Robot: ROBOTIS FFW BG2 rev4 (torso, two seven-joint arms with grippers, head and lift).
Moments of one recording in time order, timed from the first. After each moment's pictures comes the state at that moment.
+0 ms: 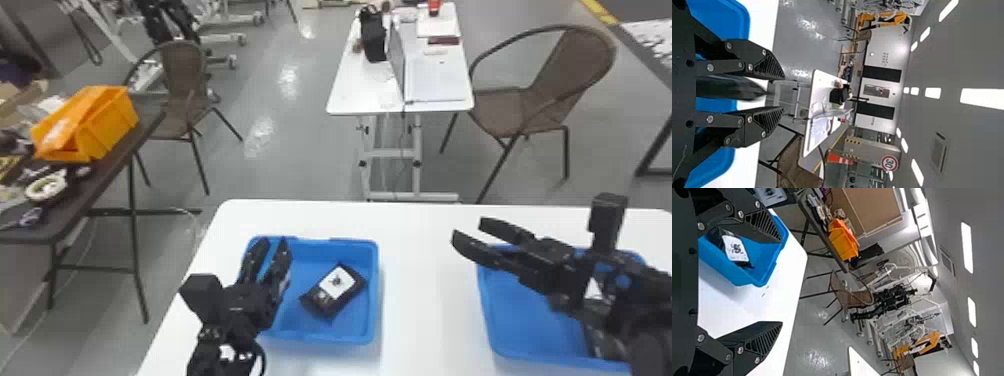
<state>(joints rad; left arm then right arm) 0.27 0.00 0.15 -1.53 0.17 -0.19 -0.22 -0.10 -0.13 0.02 -1.39 -0.25 0.32 0.84</state>
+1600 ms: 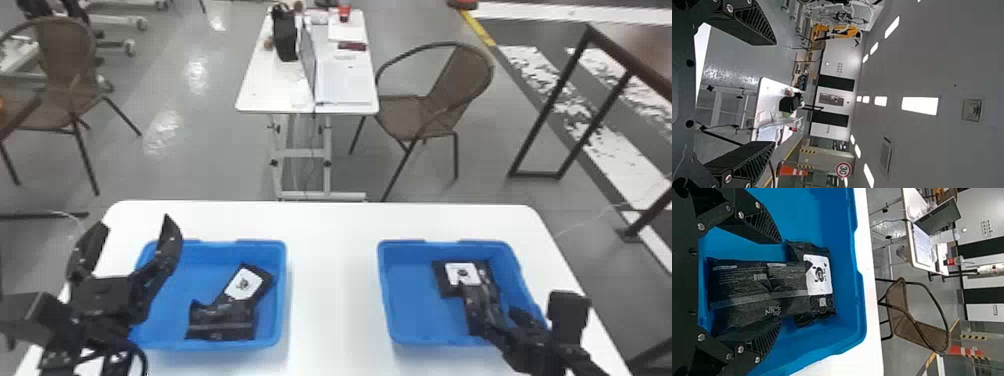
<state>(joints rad) 0.31 0.00 0.13 -1.64 0.22 -0.39 -0.17 0.18 -0.10 -0.26 -1.40 -0.09 0.27 0.31</state>
